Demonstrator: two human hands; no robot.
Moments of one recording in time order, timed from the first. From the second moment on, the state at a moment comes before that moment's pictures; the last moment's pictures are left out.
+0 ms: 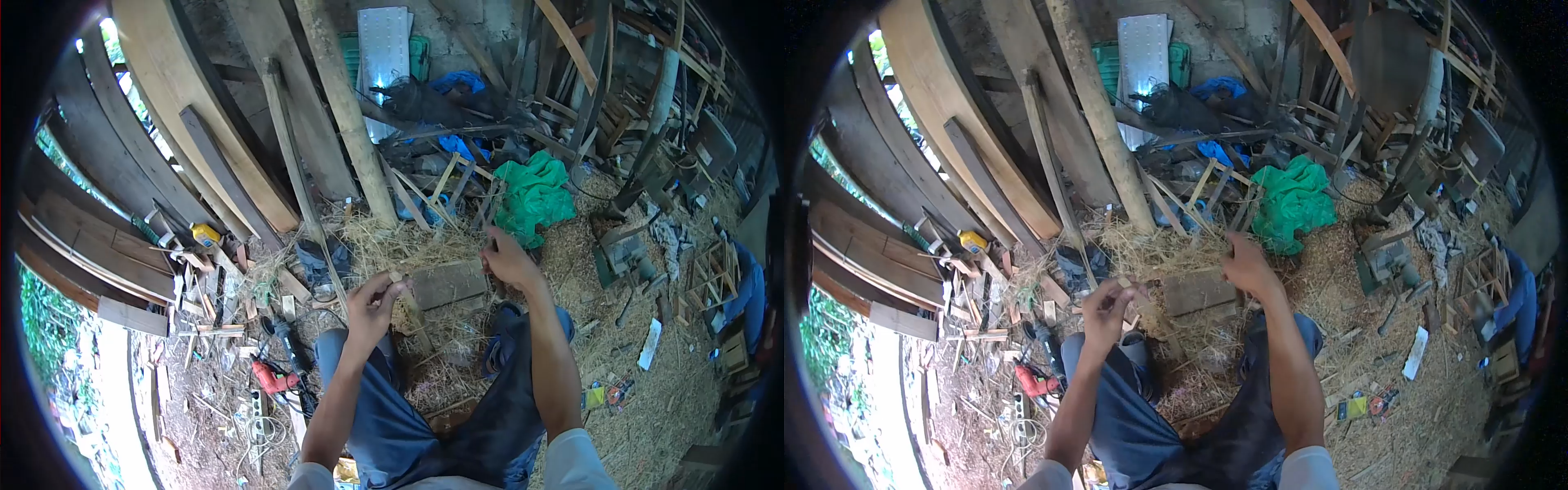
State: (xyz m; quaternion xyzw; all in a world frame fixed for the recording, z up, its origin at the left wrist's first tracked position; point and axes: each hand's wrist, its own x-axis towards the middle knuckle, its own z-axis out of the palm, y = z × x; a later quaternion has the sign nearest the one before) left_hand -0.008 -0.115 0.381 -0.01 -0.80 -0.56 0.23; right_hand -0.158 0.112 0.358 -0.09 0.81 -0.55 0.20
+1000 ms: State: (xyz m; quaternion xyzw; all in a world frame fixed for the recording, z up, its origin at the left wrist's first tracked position) left_hand -0.090 -0.116 0.381 -0.08 -0.77 -0.55 0.32; right_hand -0.125 0.024 0.378 -0.20 0.77 -0.60 0.10
